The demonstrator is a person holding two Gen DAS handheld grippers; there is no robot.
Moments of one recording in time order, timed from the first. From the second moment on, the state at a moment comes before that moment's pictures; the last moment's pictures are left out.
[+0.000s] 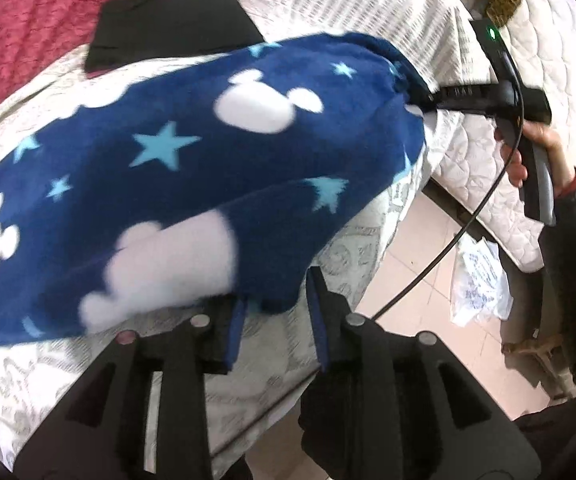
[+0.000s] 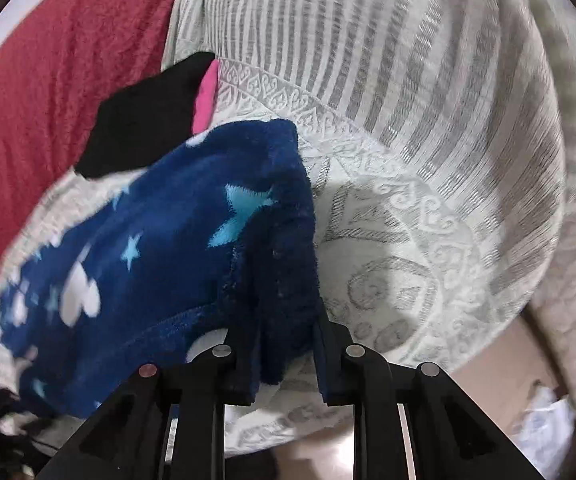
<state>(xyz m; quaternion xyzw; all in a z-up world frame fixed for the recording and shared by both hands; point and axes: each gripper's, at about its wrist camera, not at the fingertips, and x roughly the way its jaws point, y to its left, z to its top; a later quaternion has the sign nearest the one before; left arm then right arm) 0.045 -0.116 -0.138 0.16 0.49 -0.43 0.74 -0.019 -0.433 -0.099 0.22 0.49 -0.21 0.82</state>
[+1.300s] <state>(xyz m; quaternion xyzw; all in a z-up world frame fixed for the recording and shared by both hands) 0.164 0.237 -0.122 -0.06 0.44 -0.10 0.89 0.166 -0.010 -0.054 0.08 0.47 0.08 0.88</state>
